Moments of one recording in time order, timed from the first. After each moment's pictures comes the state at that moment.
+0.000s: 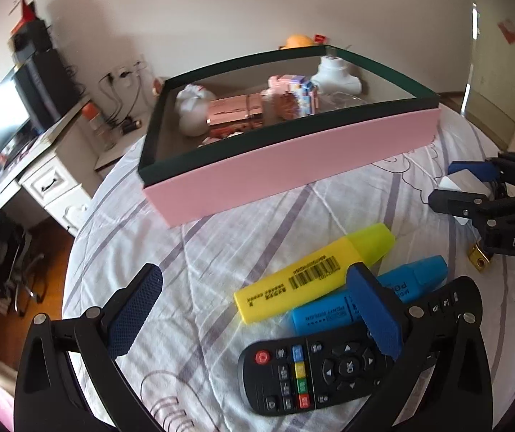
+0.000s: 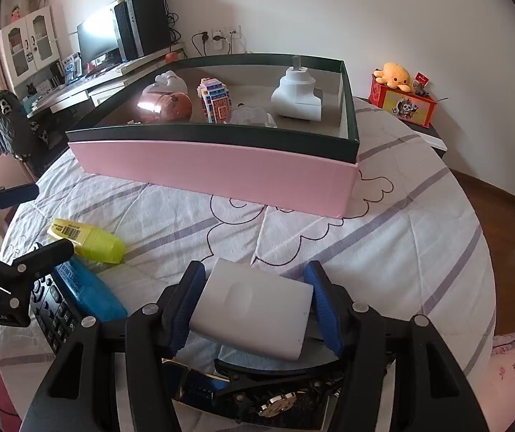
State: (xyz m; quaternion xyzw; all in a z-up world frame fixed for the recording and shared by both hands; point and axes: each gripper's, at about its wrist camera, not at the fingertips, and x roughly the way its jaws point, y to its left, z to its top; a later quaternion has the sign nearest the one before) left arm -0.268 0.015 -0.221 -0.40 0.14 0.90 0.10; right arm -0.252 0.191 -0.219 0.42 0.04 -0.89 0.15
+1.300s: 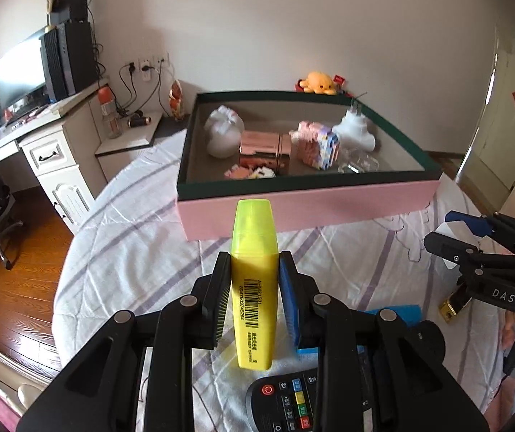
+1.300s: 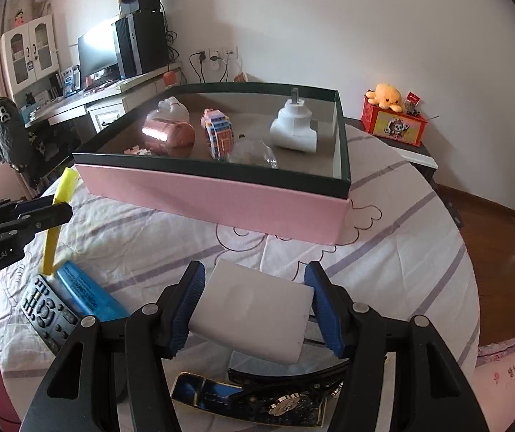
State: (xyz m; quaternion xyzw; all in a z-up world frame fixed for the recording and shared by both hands) left arm -0.264 -0.016 -0.192 -0.37 0.02 0.93 0.09; right arm -0.242 0.186 -0.195 0.38 0.04 -0.92 0.13
